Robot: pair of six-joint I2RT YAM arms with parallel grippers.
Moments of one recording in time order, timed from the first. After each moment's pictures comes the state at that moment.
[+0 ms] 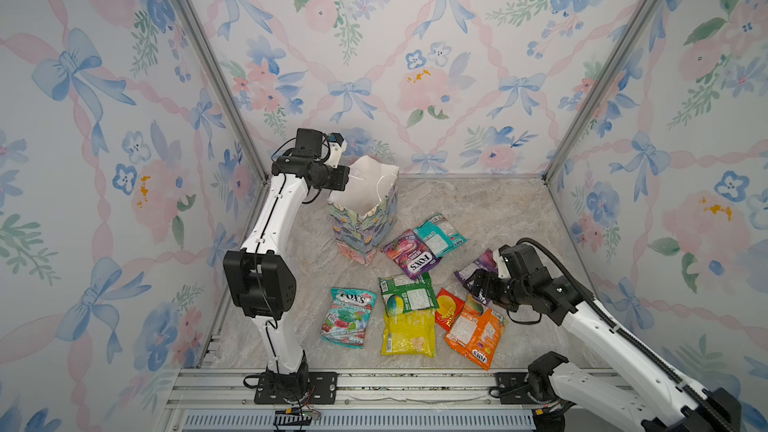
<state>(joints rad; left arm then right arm) -0.11 1.86 1.93 -0.89 0.33 0.07 0.49 0.88 0.72 -0.86 -0.13 0.79</state>
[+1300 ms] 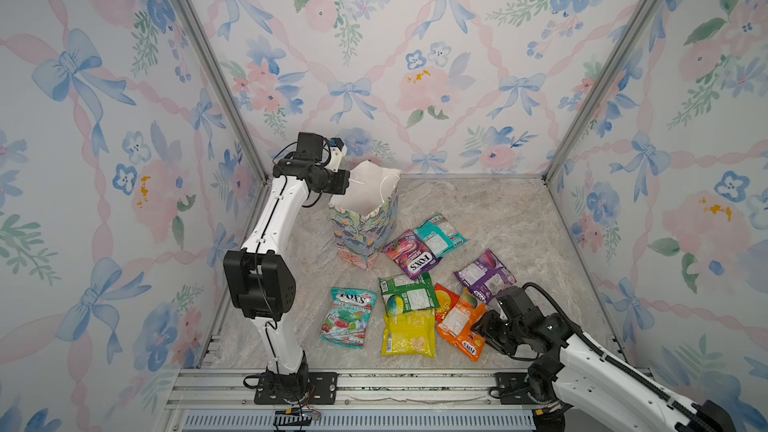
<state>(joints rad) -0.11 1.85 1.89 -0.89 0.34 0.05 0.58 0.75 0.32 -0.67 -0.21 1.17</state>
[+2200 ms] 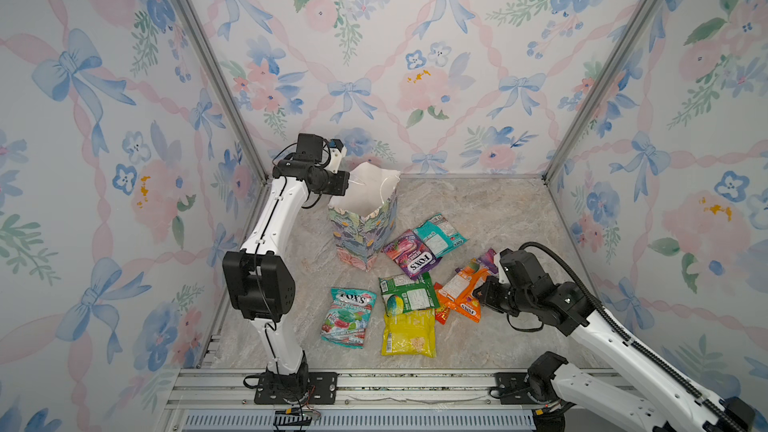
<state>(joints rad) -0.11 1.84 1.87 -0.89 0.33 0.05 0.62 0.89 0.82 -0.86 -0.07 0.87</state>
